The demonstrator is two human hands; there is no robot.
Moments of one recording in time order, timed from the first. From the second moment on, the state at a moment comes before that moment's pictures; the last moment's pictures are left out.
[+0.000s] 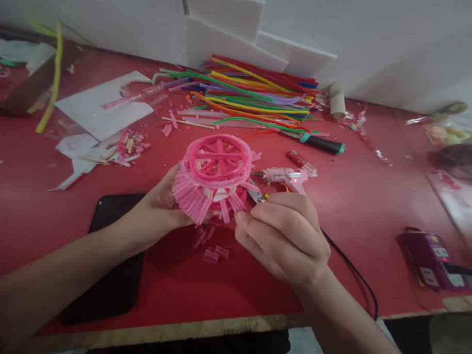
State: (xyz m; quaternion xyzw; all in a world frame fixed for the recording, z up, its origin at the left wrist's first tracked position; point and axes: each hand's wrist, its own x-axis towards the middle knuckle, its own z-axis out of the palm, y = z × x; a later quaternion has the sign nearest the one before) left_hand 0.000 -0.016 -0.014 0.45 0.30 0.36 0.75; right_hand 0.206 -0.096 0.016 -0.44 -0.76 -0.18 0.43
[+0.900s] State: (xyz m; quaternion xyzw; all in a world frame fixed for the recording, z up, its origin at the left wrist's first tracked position) left_hand 0.003 -0.017 -0.018 0.43 0.26 0.40 0.77; right_hand 0.202 -0.092 0.023 -0.46 -0.77 -0.13 0.43
